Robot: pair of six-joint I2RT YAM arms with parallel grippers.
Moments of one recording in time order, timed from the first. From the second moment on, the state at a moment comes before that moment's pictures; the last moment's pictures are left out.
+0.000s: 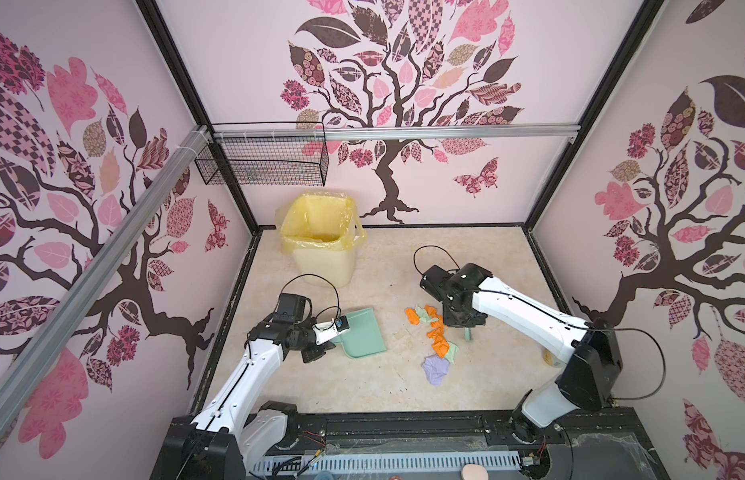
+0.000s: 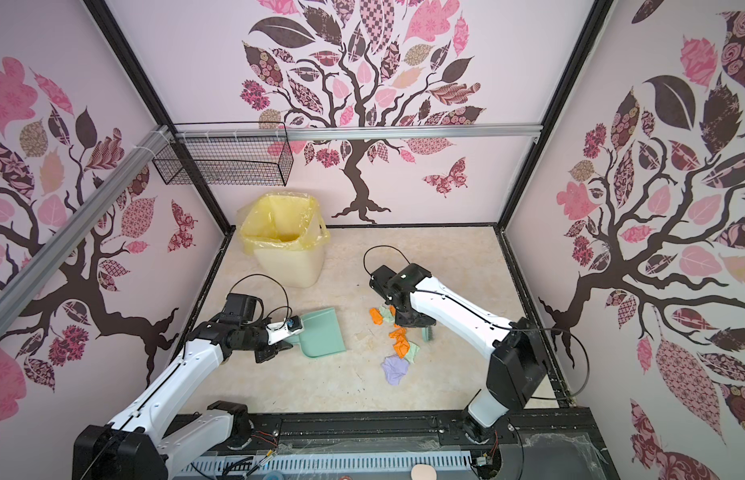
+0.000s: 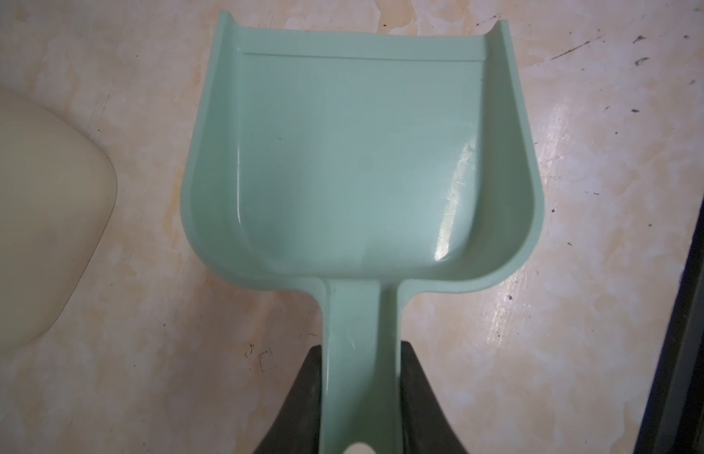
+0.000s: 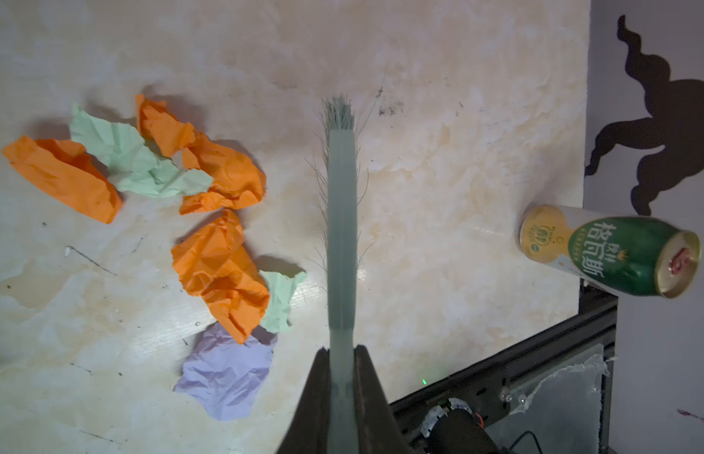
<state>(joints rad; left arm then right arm) -0.16 1.03 0.66 -0.77 0.40 1.06 0.74 1.52 1.33 -1.41 0.41 0.91</state>
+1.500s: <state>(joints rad) -0.10 1.02 0.68 -0.84 0.41 1.08 1.04 1.54 1.41 -1.20 0.24 0.97</state>
